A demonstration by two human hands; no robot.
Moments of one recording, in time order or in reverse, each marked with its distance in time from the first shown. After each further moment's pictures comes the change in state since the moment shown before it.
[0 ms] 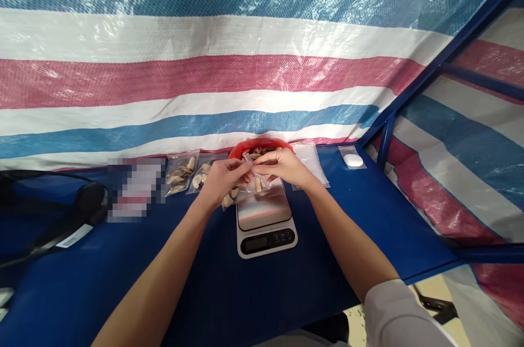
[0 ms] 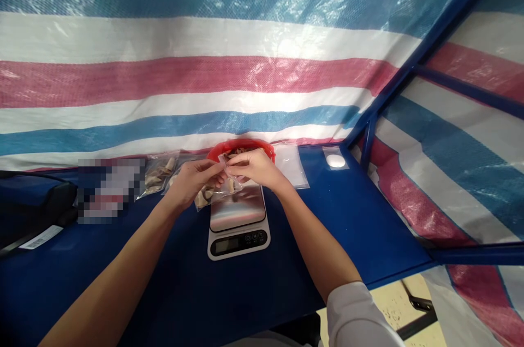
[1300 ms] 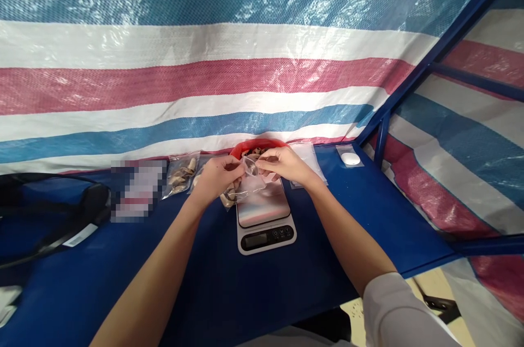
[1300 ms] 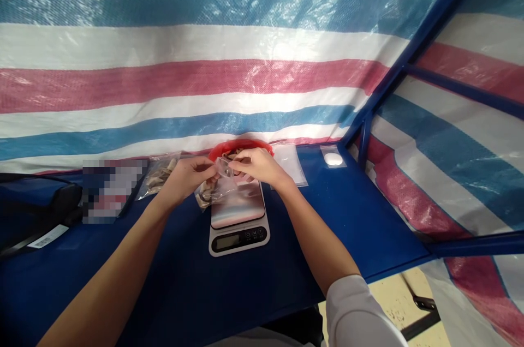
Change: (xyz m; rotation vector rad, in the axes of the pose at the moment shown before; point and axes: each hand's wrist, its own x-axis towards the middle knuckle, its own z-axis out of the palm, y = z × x) left_hand 0.000 0.004 -0.016 0.391 0.025 0.129; right_hand -0.005 -0.003 -0.007 -0.137 0.041 0.003
